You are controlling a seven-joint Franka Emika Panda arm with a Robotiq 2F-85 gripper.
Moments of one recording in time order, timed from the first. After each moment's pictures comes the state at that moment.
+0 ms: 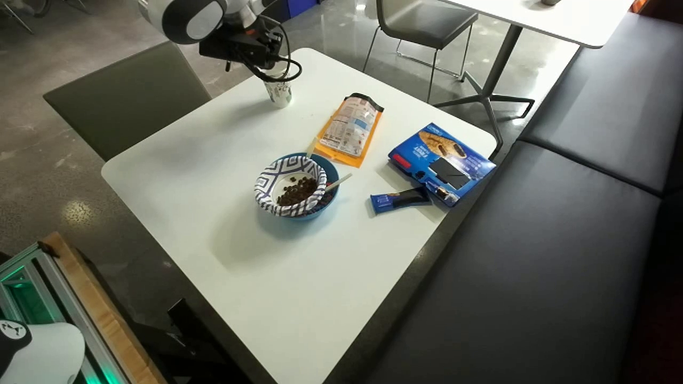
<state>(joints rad) -0.14 0.49 0.43 -1.96 0.21 2.90 -0.52</state>
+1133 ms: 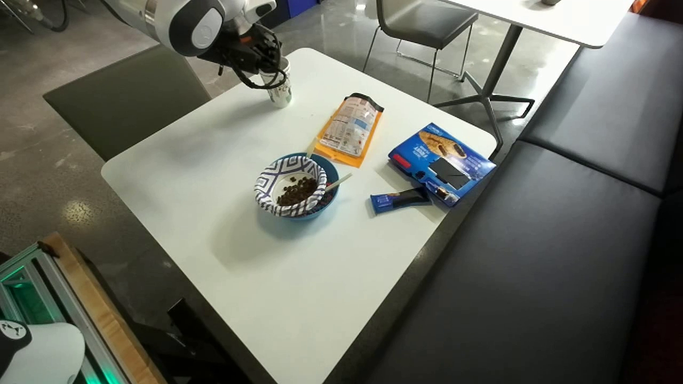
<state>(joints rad) 0.05 0.53 0.24 -1.94 0.10 3.00 -0.23</state>
